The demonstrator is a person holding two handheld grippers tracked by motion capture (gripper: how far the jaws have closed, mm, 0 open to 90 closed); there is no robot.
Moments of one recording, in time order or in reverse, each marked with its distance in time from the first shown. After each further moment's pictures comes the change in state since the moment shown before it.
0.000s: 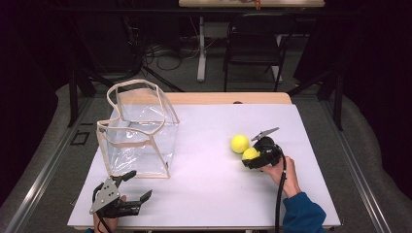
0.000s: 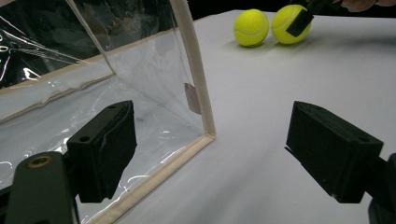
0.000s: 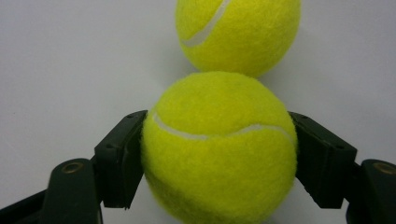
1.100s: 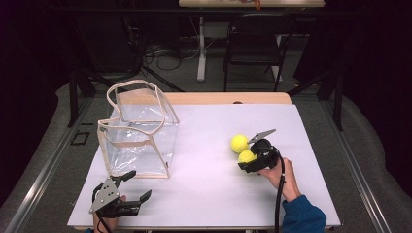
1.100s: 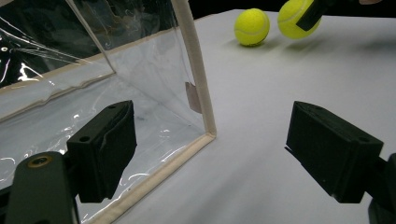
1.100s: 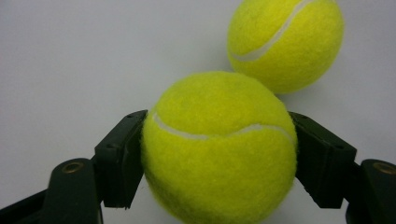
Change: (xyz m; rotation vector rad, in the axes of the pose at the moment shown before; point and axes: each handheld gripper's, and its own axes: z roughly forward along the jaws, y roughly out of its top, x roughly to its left) left arm 0.001 -0.001 0.000 0.003 -0.003 -0.005; right arm 0.022 0.005 -0.013 -0.014 0.035 -0.062
